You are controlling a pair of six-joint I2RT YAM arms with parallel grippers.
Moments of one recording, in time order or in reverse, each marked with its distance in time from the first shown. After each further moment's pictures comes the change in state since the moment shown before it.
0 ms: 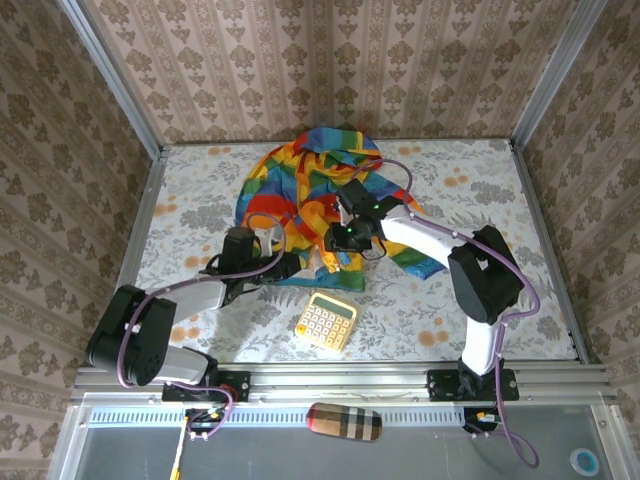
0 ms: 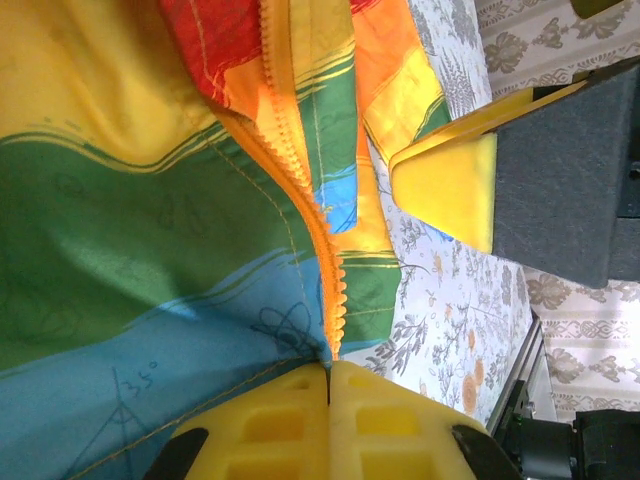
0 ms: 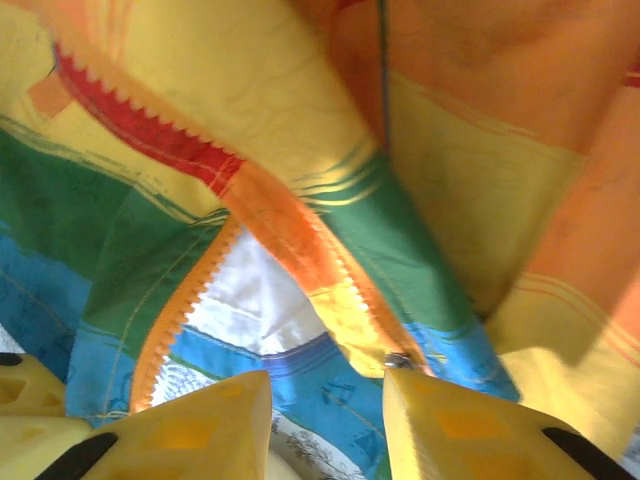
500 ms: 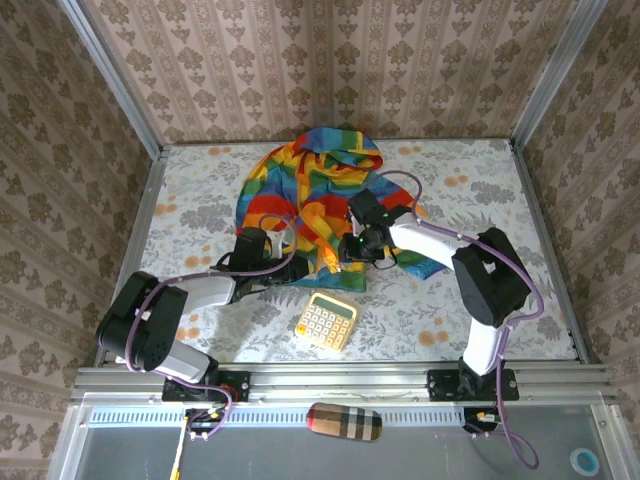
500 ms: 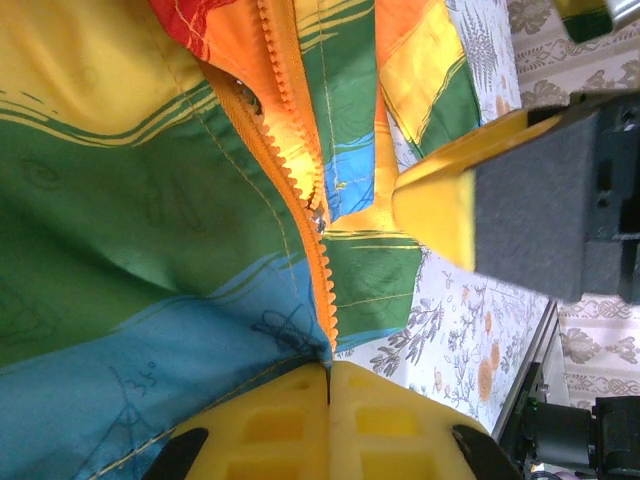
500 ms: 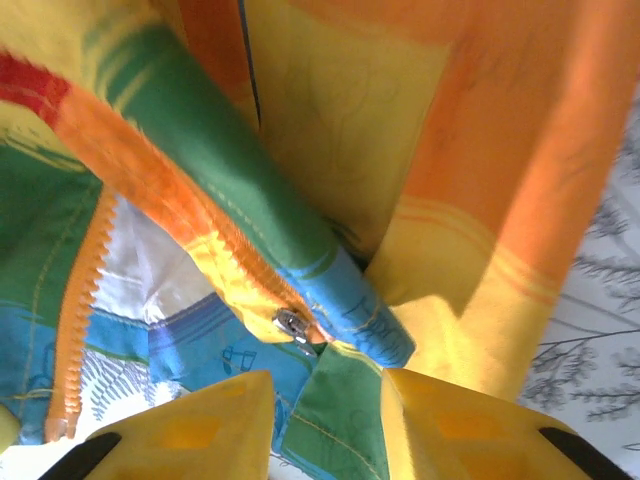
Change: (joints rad) left arm -0.057 0.081 0.030 0.000 -0.016 0.004; right arm -0.039 -0.042 -0.126 0.019 0.023 -0.024
